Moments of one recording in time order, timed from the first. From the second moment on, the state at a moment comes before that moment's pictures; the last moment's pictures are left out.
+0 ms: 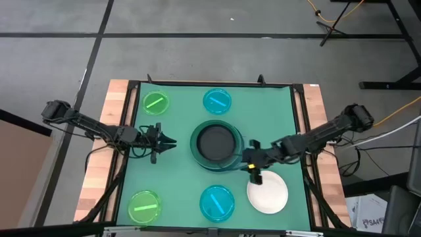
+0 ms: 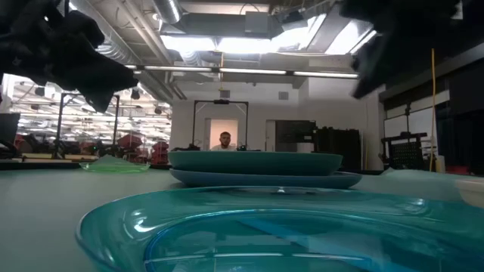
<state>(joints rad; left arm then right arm) -0.24 0.70 0.03 0.54 -0.27 -0.34 0.40 1.36 0.87 -0.42 0.12 0.47</state>
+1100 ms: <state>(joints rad) -0.26 0.70 0.03 0.67 -0.38 -0.28 0.69 1.29 0.54 -0.54 0.20 0.94</state>
